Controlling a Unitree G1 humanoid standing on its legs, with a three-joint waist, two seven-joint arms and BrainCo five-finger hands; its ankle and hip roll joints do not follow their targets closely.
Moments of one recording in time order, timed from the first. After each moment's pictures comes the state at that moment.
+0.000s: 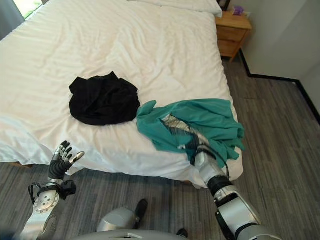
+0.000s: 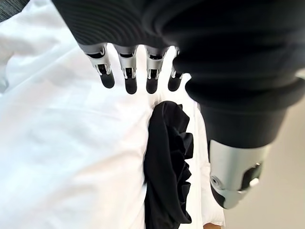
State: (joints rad) left arm 0.23 0.41 0.01 0.15 -0.39 -0.21 0.21; right arm -0.50 -0.28 0.37 1.04 -0.36 0.01 -0.37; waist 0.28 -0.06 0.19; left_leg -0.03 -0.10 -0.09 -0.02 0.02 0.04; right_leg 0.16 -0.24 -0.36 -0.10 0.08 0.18
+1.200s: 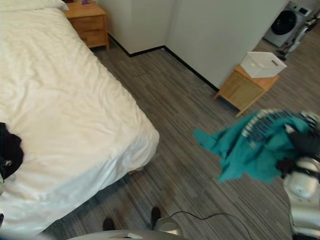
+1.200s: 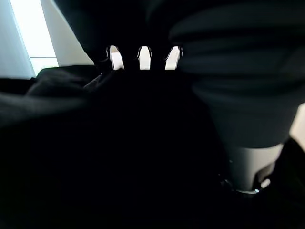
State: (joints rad) left arm -0.34 0.88 -0.06 1.20 0.61 0.16 0.39; right arm 0.25 -0.67 -0.47 0.04 -0.02 -0.14 -0.42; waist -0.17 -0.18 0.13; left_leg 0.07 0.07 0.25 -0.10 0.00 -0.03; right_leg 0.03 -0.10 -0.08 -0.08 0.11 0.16
